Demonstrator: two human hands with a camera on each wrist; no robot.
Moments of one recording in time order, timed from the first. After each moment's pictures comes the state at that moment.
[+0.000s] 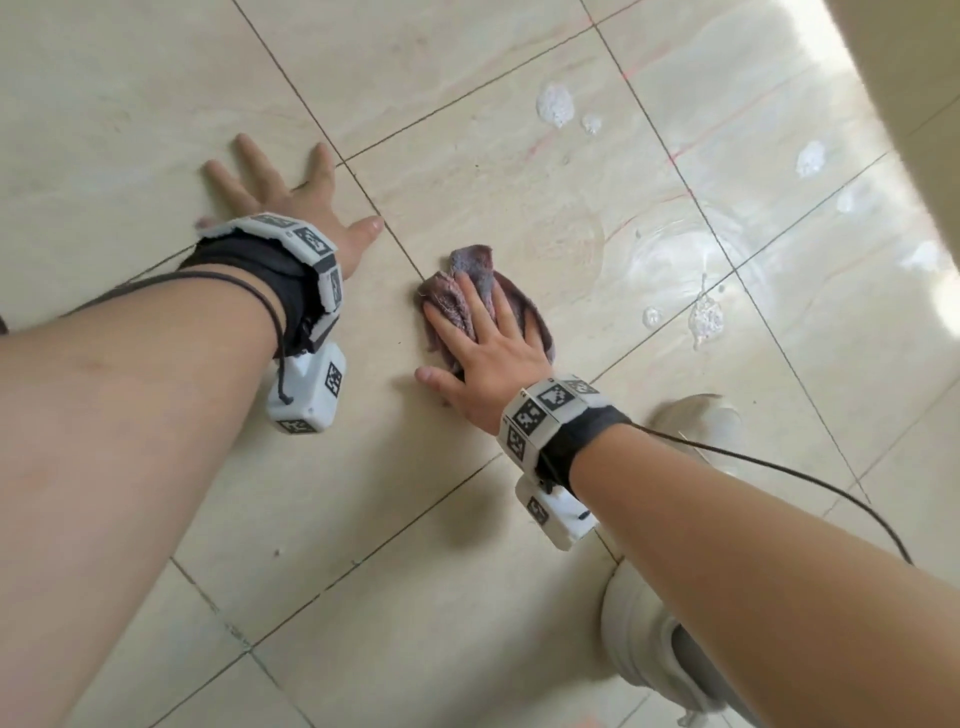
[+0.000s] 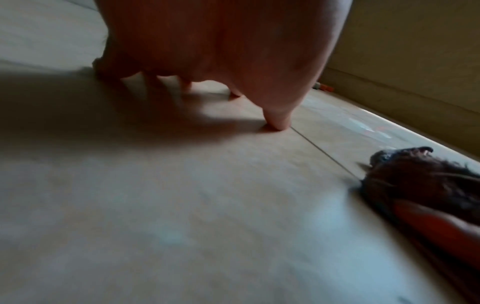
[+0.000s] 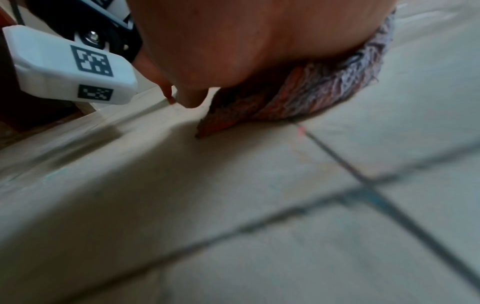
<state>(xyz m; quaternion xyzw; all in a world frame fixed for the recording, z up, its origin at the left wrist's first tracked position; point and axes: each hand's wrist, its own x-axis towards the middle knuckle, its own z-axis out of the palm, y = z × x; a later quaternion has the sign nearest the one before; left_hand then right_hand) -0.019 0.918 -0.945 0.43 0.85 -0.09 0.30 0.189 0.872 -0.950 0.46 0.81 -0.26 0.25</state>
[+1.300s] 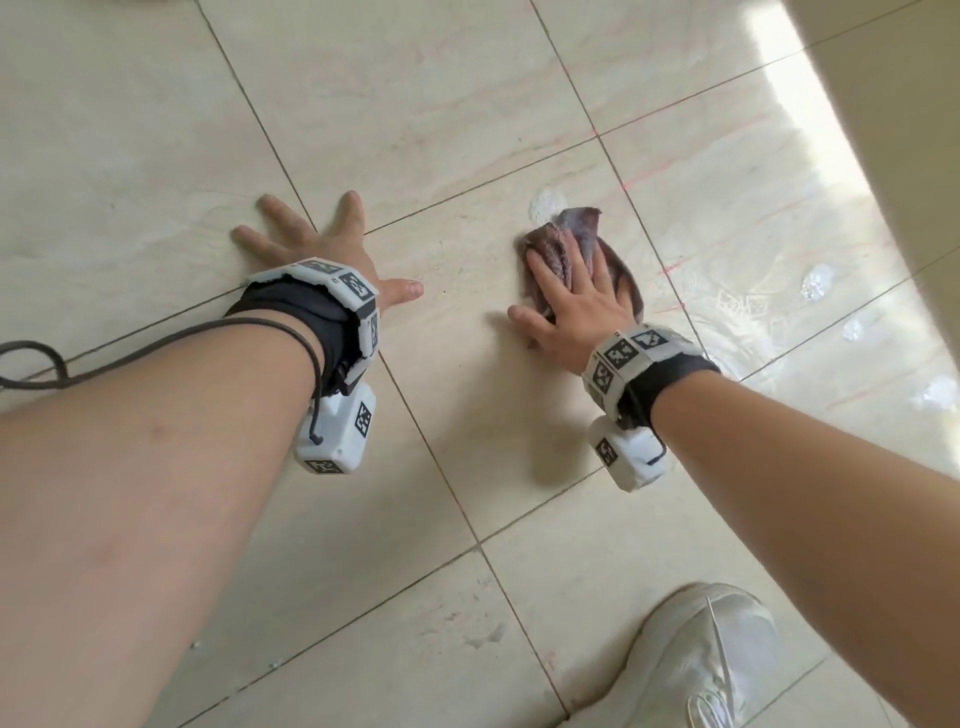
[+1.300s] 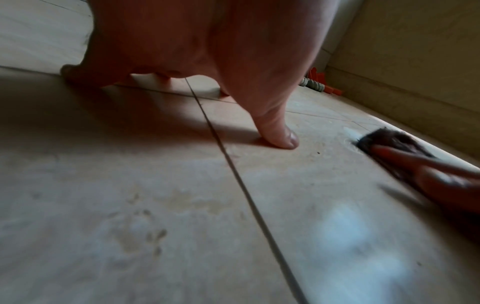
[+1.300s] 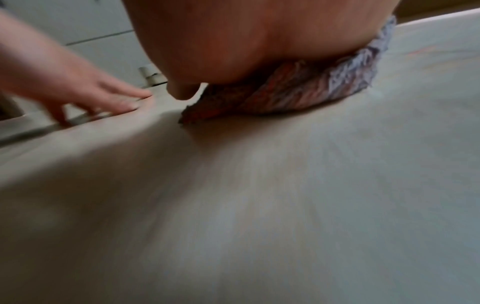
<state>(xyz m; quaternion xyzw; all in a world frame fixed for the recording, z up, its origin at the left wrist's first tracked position) 0.016 0.982 -0.936 0.35 0.87 -0.08 0.34 0.246 1.047 -0.948 0.50 0.80 -0.24 0.24</state>
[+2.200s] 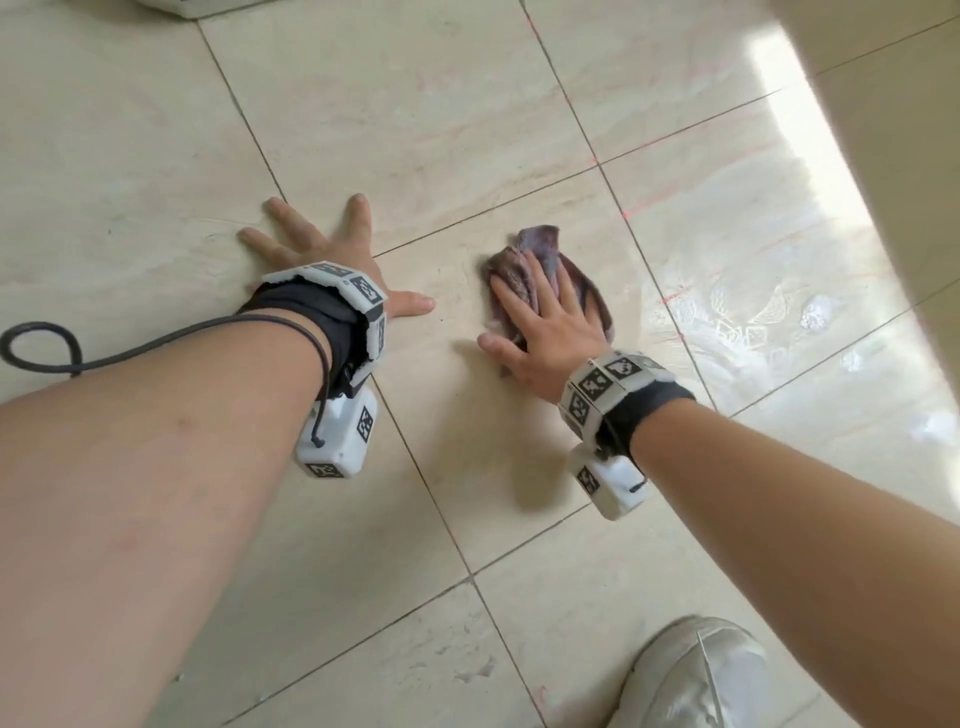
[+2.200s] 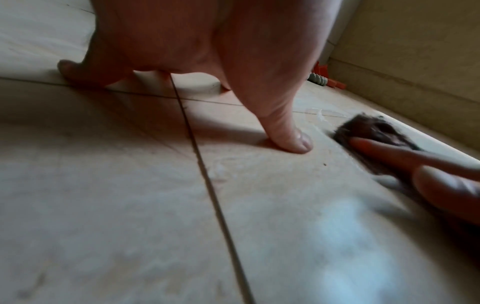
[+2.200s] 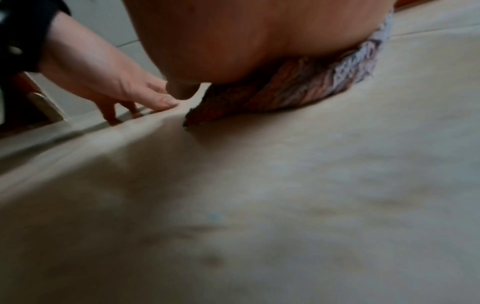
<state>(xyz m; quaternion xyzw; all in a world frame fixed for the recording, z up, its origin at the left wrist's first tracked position) 0.019 1.006 -0.933 0.35 0.87 -0.08 0.33 0.224 1.049 -0.951 0.44 0.83 -0.24 0.24</state>
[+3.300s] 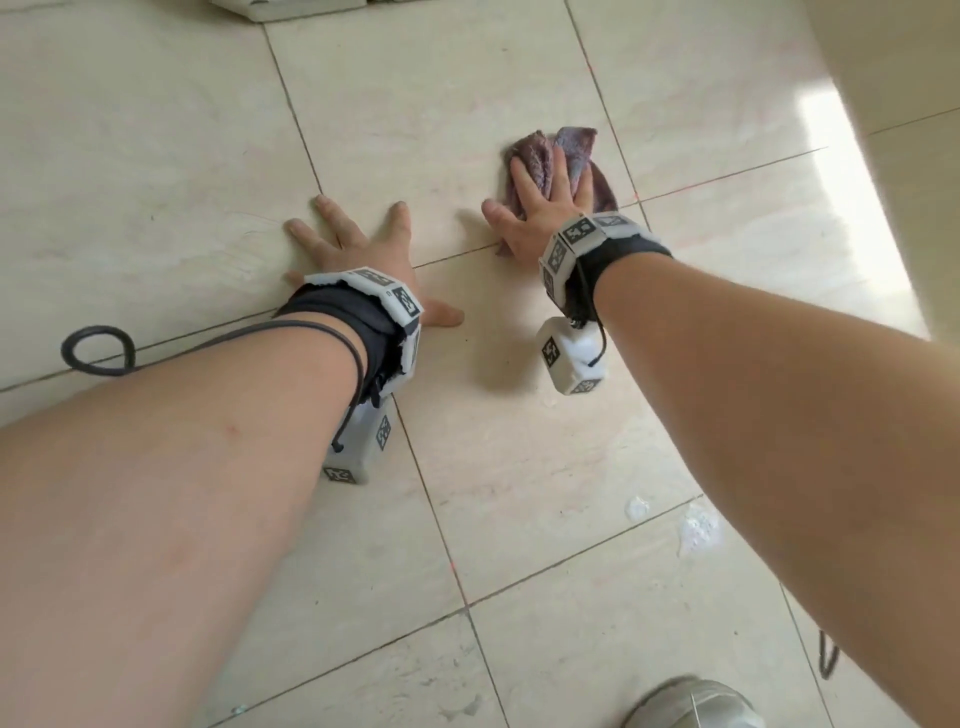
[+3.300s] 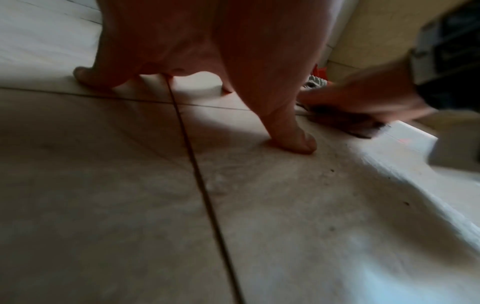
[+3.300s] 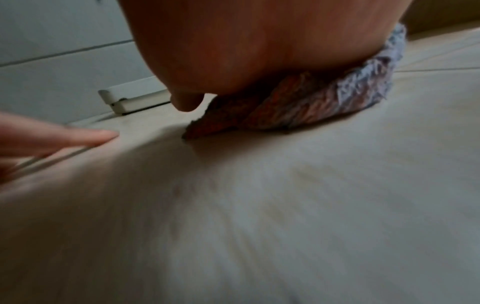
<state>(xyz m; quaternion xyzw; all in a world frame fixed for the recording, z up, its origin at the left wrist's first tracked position) 0.017 1.014 -0.937 0.35 0.88 -0.06 0.32 0.129 1.146 -0.948 0.52 0.80 -0.24 0.20</state>
